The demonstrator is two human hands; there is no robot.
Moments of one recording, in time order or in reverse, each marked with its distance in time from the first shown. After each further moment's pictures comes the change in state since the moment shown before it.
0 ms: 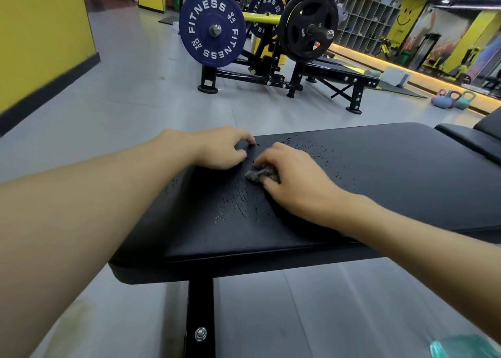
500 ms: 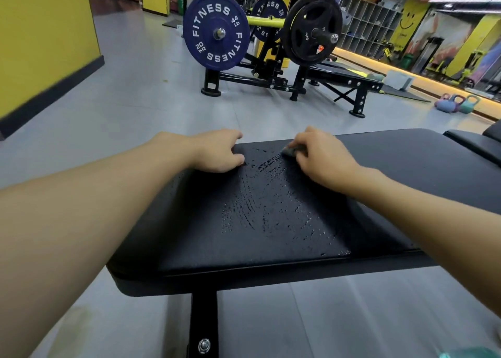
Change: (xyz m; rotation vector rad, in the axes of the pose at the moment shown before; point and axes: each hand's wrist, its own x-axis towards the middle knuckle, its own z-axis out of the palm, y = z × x) left_hand -0.002 -0.012 -0.007 -0.003 0.001 -0.078; right_hand 0.048 0.058 -0.009 -0.125 0.025 0.164
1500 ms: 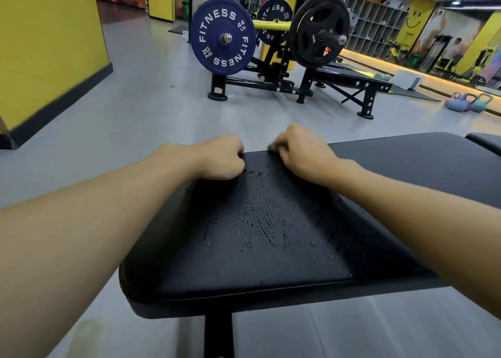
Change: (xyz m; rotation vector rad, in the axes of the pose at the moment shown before) left_hand 0.002 -0.017 -0.004 -0.076 0.021 -0.066; right_hand 0.048 -0.032 0.028 0.027 -0.035 -0.061
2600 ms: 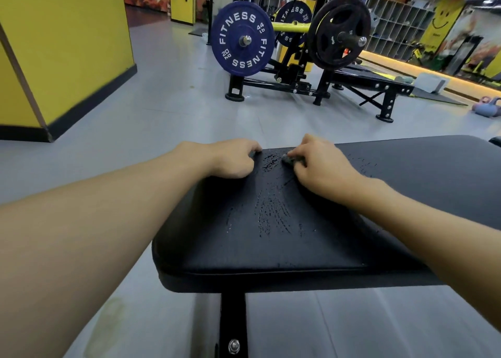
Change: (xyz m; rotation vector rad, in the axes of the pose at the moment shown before) left_hand -0.017 -0.007 0.001 0.004 -0.028 -0.003; right_hand -0.044 -0.023 -0.006 0.055 0.035 -0.084
